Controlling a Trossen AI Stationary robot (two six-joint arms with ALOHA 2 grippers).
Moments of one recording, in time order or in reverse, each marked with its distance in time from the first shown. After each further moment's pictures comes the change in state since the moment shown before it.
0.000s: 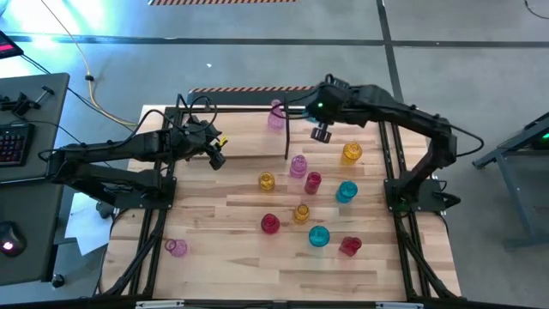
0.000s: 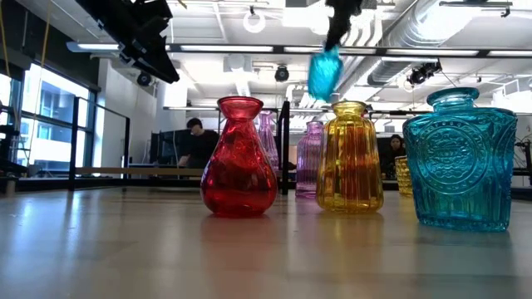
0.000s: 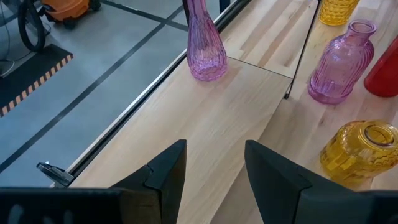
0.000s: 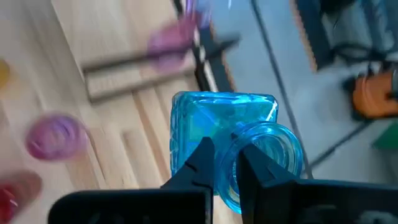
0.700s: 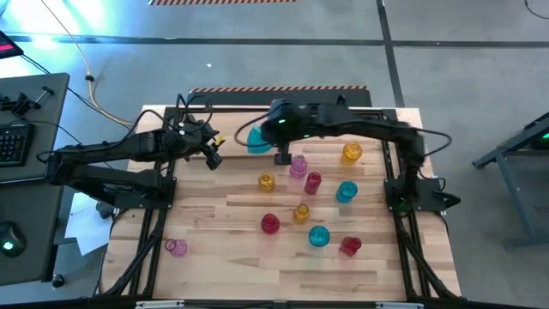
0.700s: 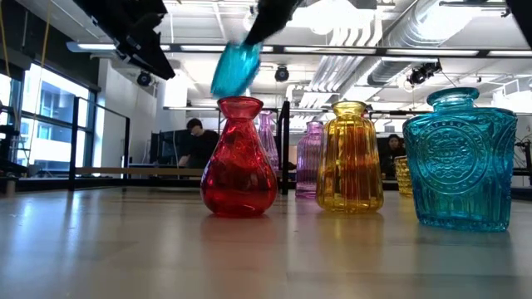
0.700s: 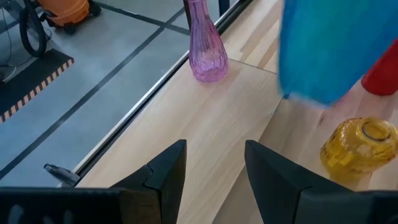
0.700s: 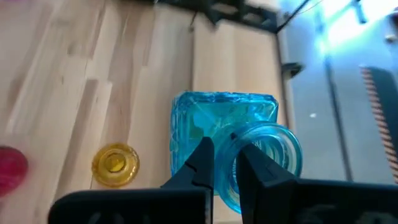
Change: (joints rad) left arm 0.000 -0.050 0.000 -0.031 0.001 0.019; right arm 0.098 0.291 0.128 0.344 -0.384 -0.210
